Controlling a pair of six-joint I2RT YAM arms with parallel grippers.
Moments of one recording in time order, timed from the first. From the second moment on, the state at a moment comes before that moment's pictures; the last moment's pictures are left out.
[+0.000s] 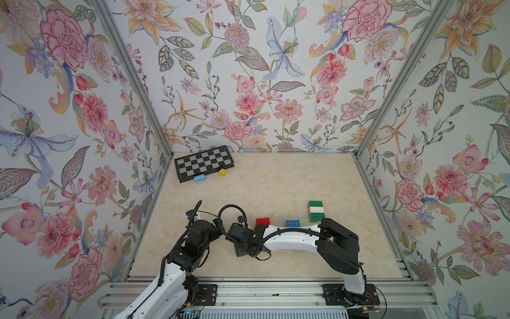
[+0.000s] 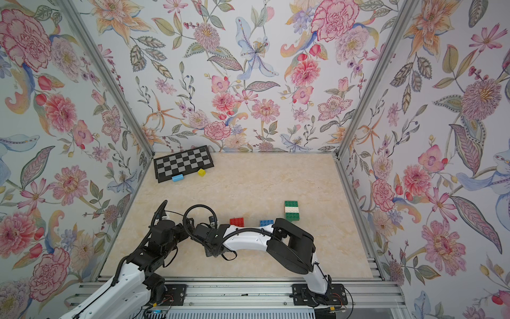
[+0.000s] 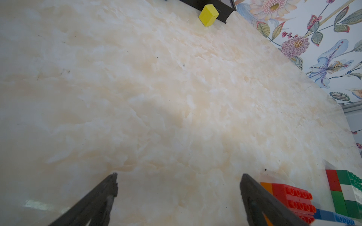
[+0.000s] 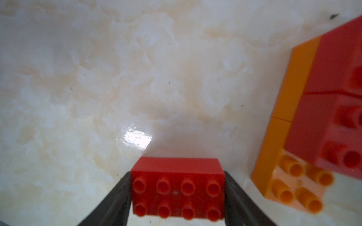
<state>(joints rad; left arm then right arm) -0.40 0.69 0.25 -0.21 -0.24 -0.77 1.27 2.02 1.40 -0.61 0.22 0.86</state>
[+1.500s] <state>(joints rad) -0.39 0.79 0.26 -0.10 -0.13 -0.69 1.19 1.74 1.16 -0.67 0.40 0.97</state>
